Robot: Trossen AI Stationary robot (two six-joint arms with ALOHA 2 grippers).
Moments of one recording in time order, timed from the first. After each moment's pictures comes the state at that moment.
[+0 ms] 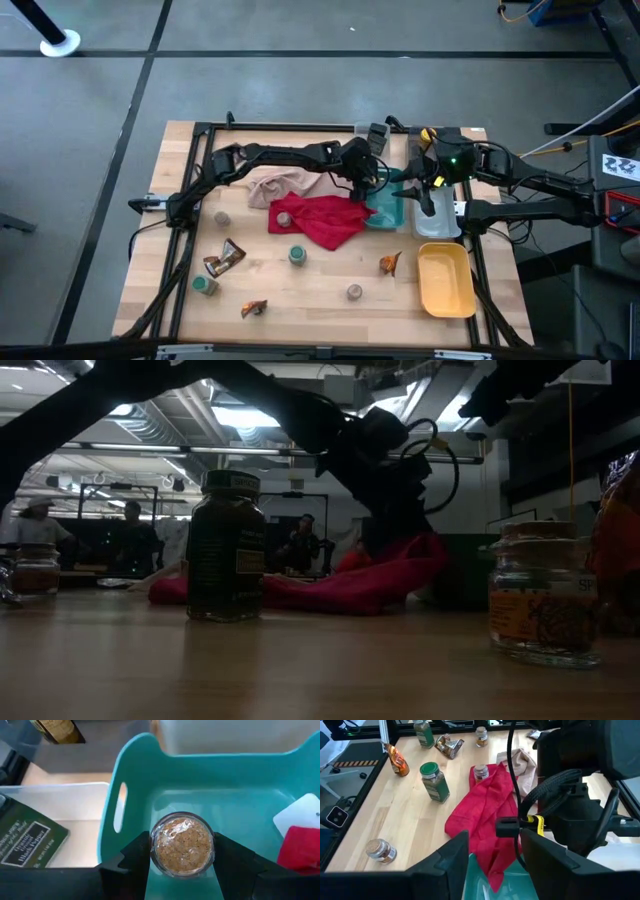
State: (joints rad) left arm 0.27 2.32 1.86 -0.27 0.14 0.27; right arm -0.26 0.85 0.91 -0.63 -0.31 -0.11
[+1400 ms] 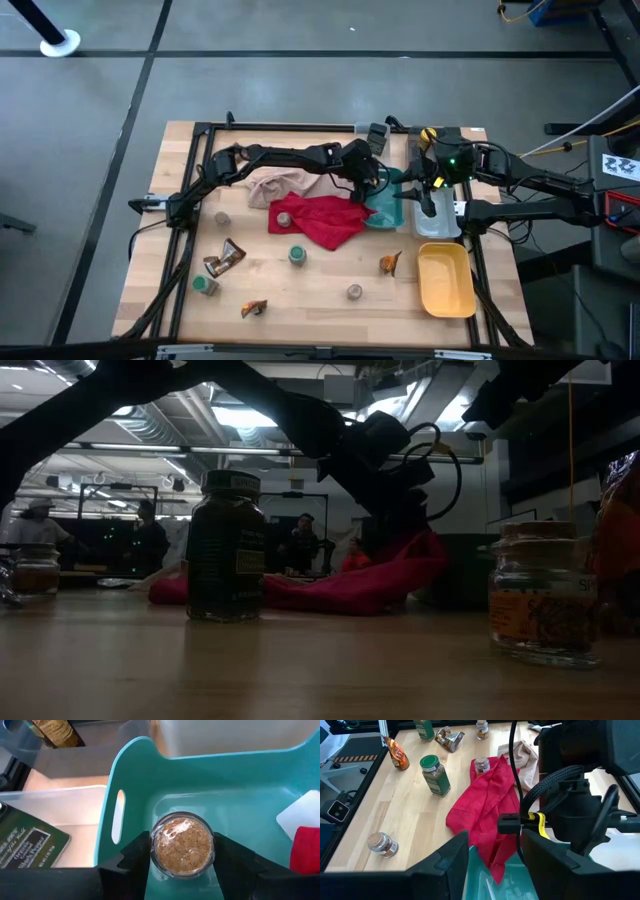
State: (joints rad) left arm 0.26 2.33 1.86 -0.25 0.12 0.29; right arm -0.26 0.85 0.91 -0.66 -0.31 -0.11
